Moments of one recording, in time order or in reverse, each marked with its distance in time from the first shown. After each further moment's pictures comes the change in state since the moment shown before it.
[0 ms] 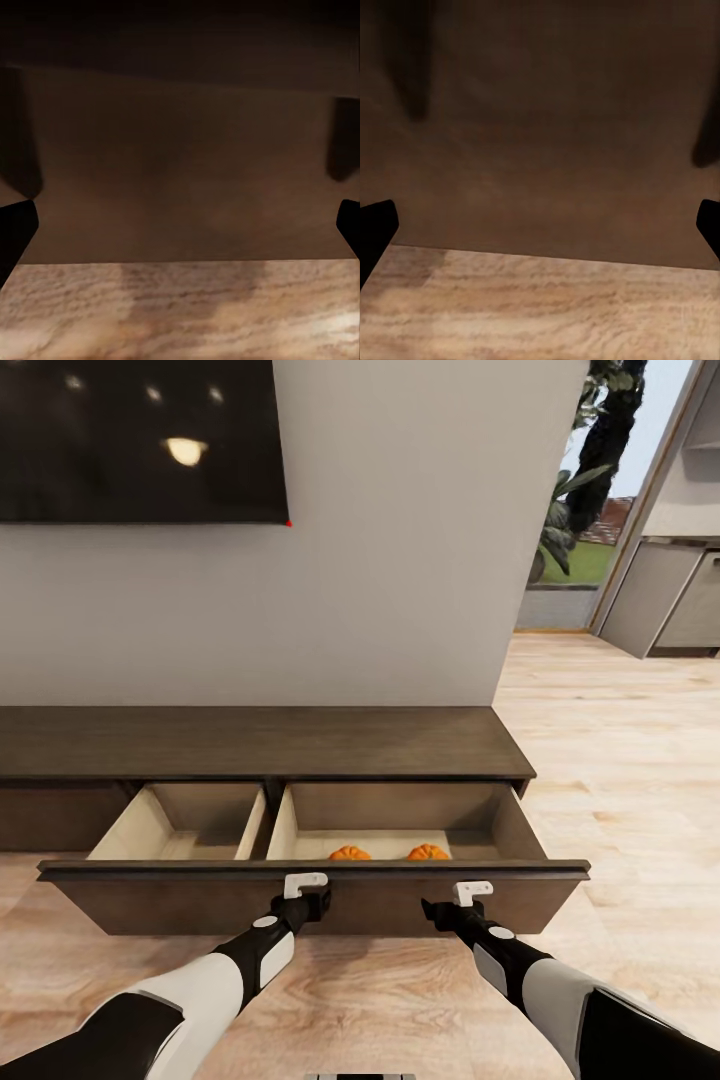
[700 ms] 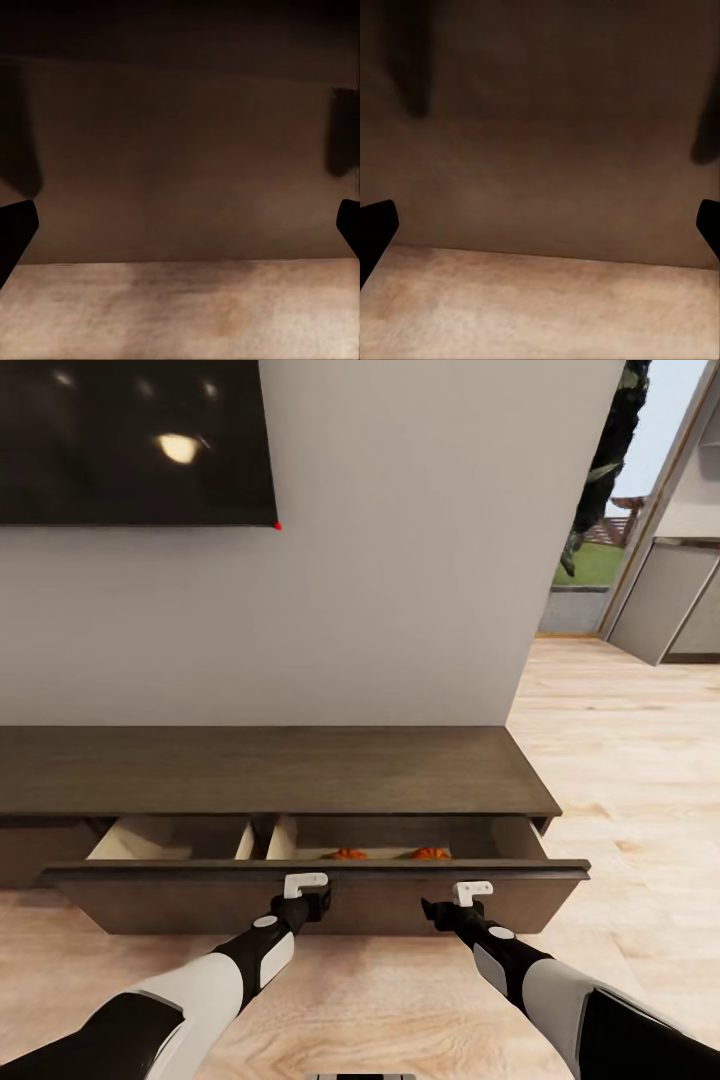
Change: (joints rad) left arm 0.000 0.000 -0.004 -0.001 -0.001 0.000 0.000; right arm 0.000 0.000 0.000 0.001 0.000 -0.001 0.000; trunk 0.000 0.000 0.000
